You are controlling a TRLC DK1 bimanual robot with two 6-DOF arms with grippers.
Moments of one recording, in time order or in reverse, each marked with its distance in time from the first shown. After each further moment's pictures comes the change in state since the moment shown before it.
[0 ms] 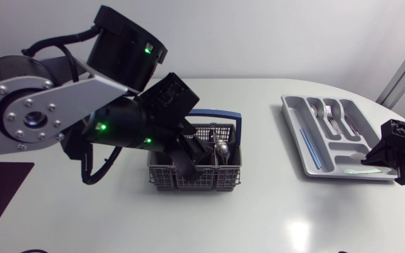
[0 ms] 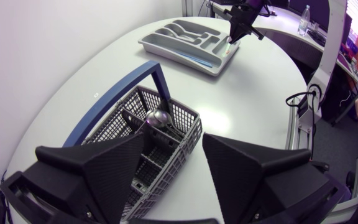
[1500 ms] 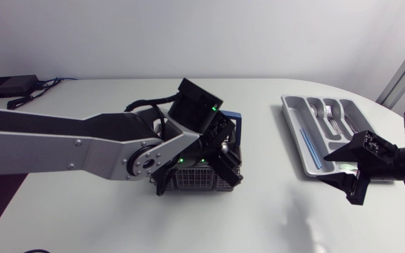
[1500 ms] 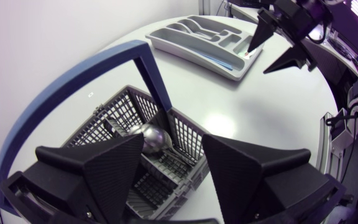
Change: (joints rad) left arm -0.085 0.309 -0.034 0.399 -0.162 -0.122; right arm 0.254 -0.460 -0.506 0.324 -0.198 0.496
